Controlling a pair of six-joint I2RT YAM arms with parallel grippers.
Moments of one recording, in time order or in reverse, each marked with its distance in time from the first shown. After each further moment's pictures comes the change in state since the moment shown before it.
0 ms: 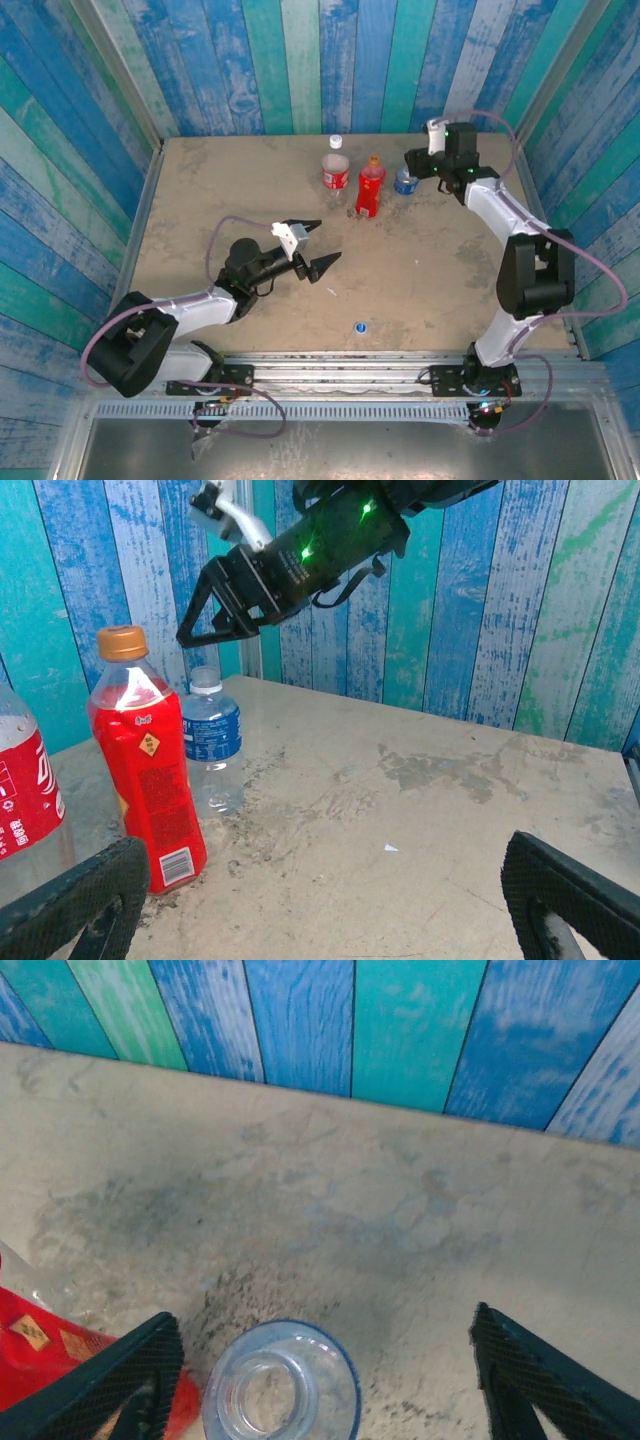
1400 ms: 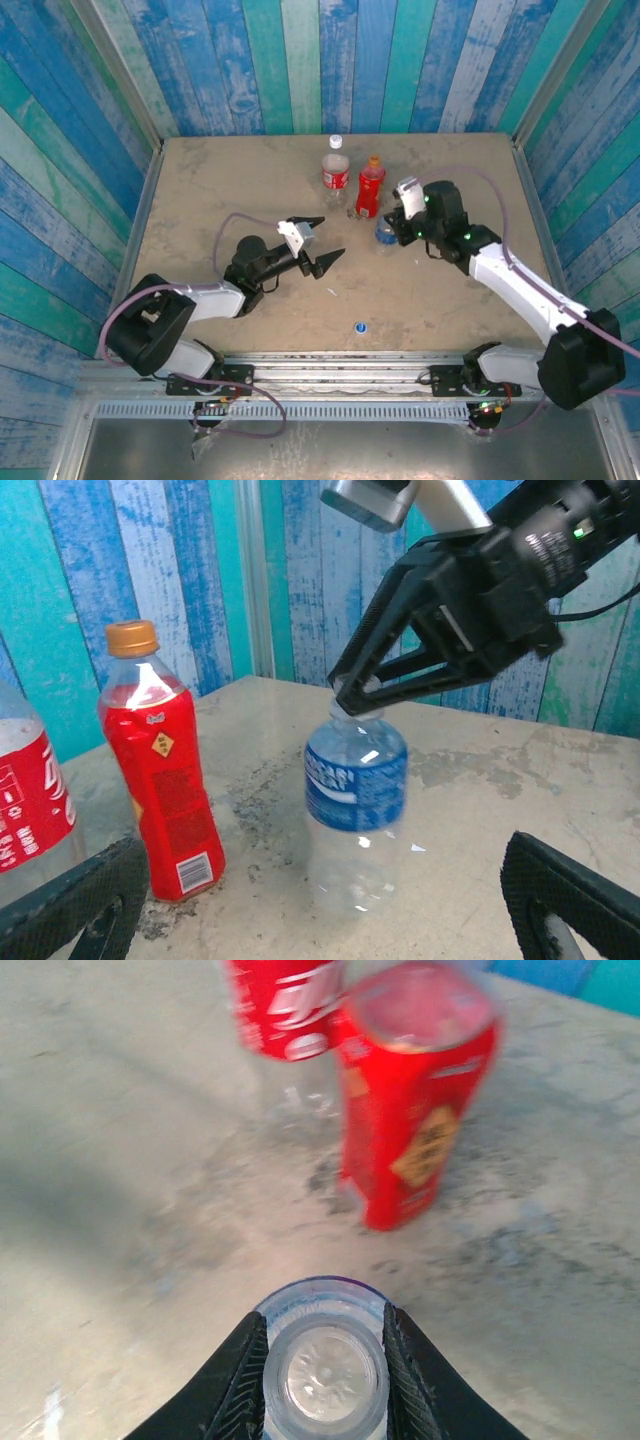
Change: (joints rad) left arm 0.000 0.148 0.022 0.126 -0.008 0.045; right arm 0.317 -0.530 -0.471 -0.118 -0.001 -0.036
